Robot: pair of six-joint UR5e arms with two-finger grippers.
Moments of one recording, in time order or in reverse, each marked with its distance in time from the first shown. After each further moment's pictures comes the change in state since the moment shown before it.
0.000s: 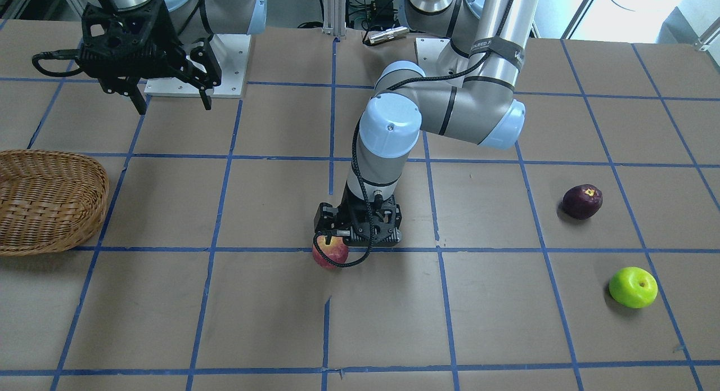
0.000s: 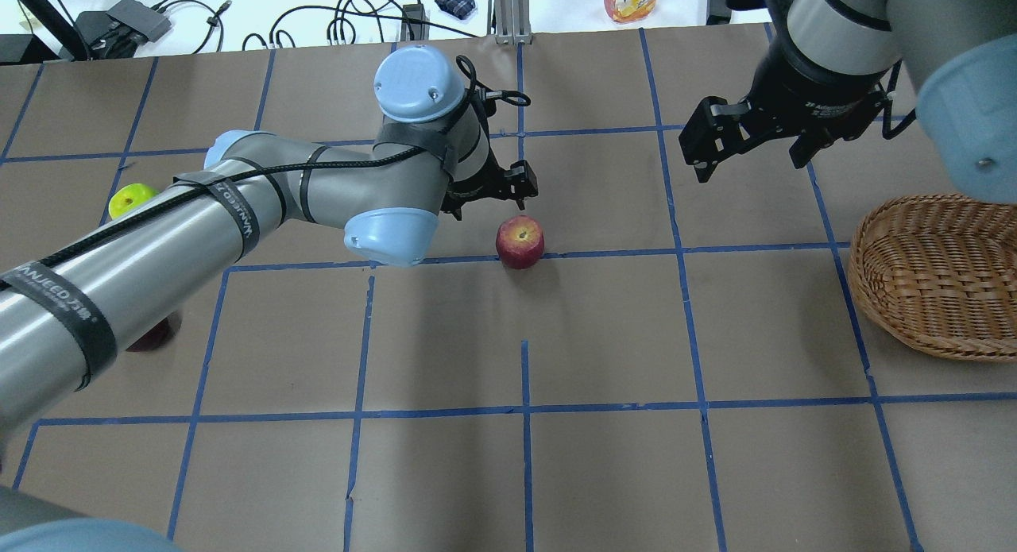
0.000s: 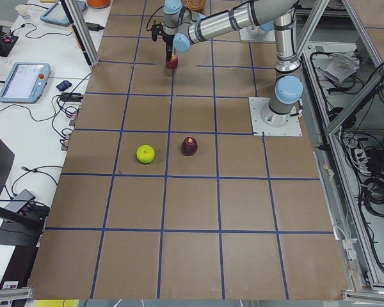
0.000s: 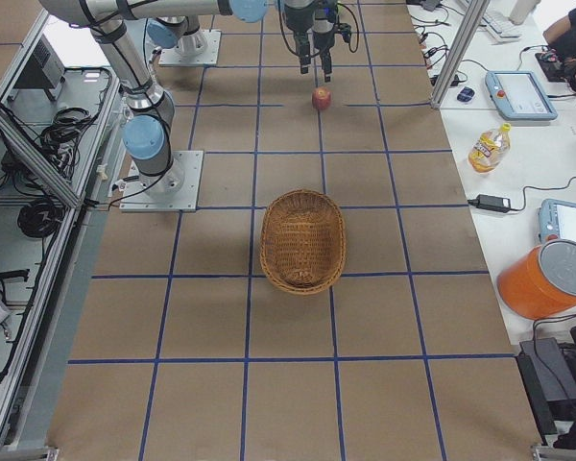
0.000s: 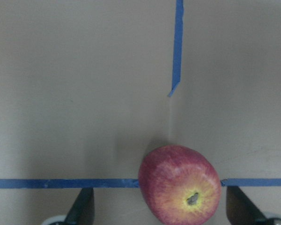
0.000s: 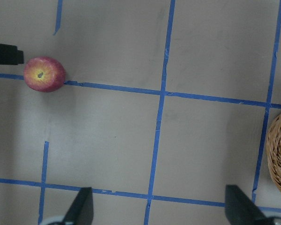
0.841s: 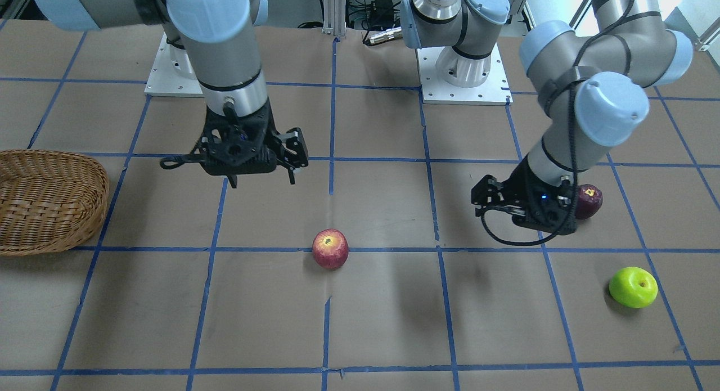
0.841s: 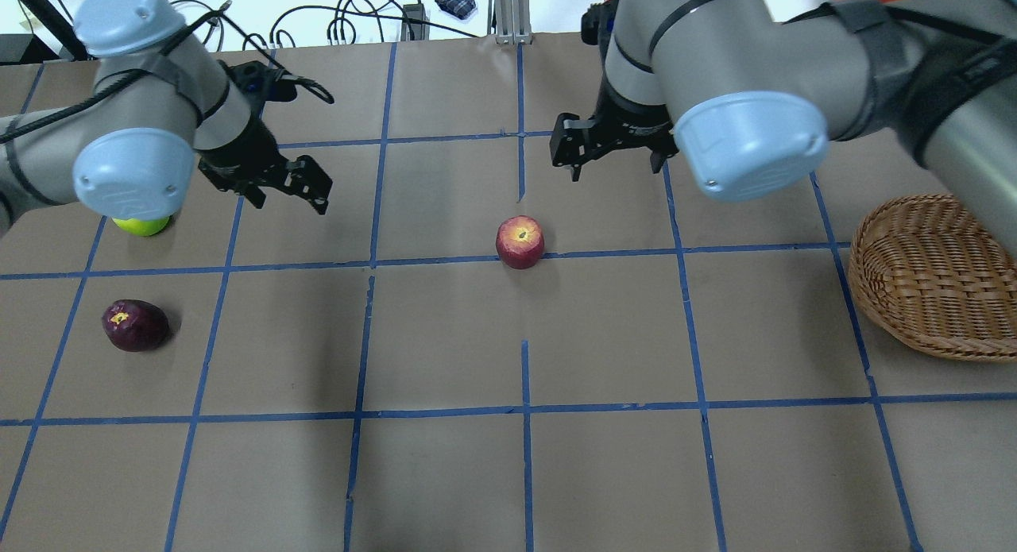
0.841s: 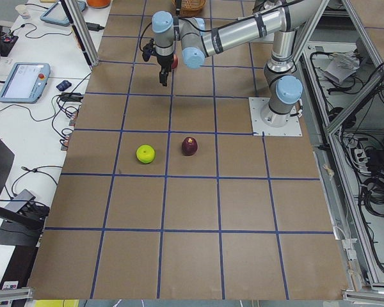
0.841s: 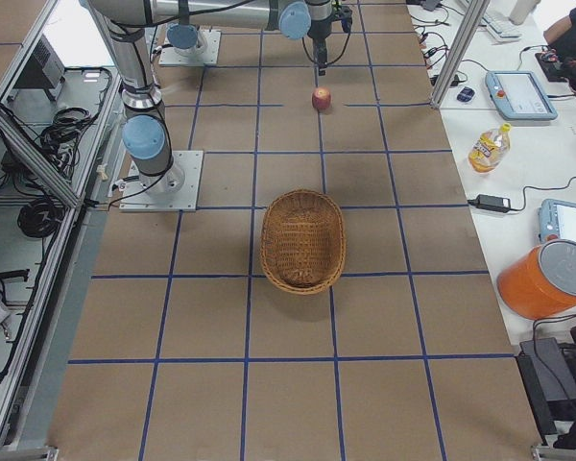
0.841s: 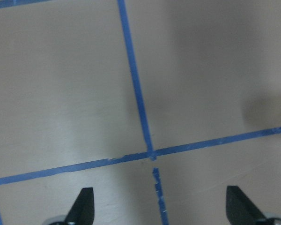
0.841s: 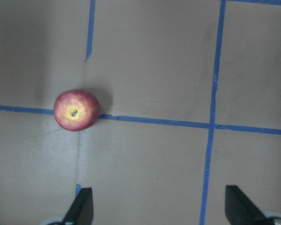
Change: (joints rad) left arm 0.457 0.212 -0.068 -0.333 0.024 0.707; right arm 0.223 0.285 -0.013 -0.303 -0.005 0.285
